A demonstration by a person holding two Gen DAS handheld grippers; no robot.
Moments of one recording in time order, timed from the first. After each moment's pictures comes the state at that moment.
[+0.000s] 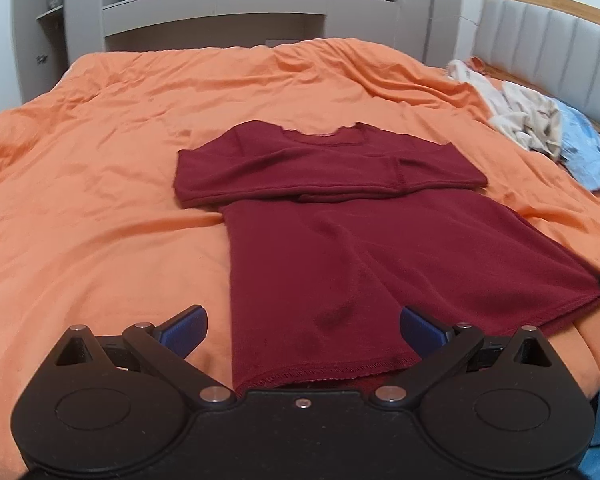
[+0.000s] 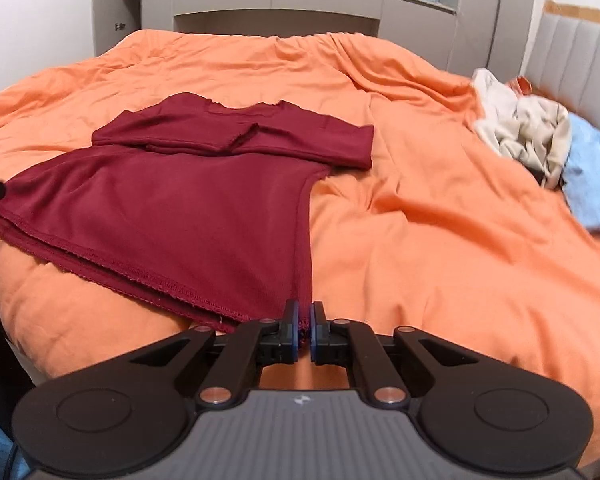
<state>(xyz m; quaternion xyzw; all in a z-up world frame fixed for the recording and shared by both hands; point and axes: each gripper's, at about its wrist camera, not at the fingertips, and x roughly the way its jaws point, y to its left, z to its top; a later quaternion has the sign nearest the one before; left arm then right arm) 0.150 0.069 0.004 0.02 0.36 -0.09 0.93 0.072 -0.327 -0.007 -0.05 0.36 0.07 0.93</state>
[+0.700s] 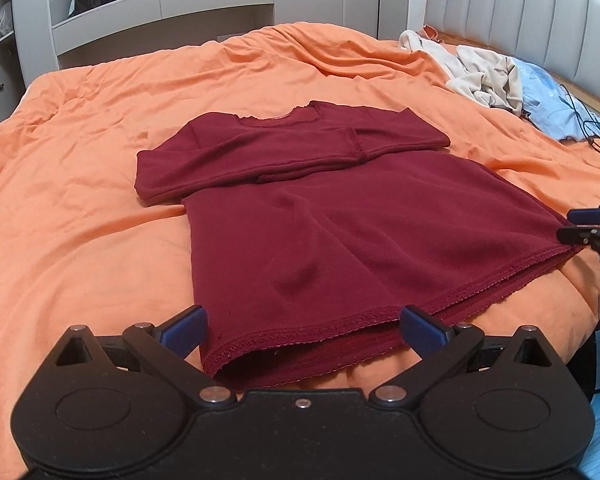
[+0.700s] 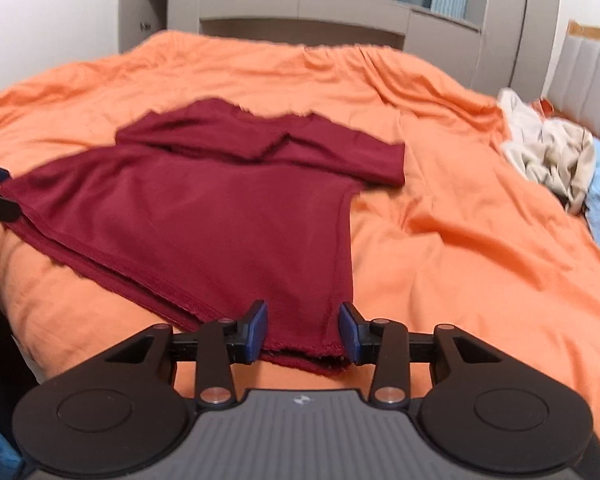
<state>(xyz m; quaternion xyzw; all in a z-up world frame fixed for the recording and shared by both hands) 0.138 0.058 -0.011 0.07 0.37 -0.14 0.92 0.082 -0.299 -0.013 -0.08 0.35 0.09 0.93</state>
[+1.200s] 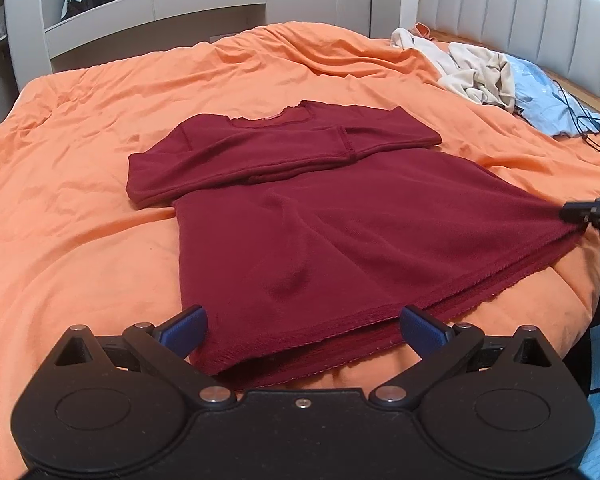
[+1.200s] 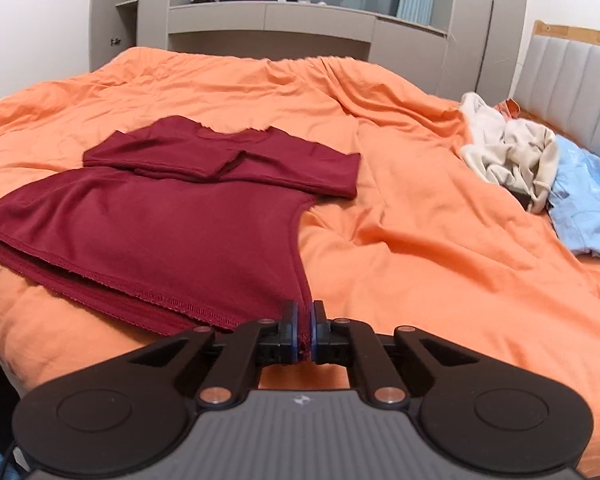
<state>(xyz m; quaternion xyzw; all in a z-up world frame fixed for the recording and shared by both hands) 0.136 0.051 -0.010 0.08 0.36 -0.15 0.92 0.078 -0.330 0.003 -0.07 0.33 0.05 0.94</state>
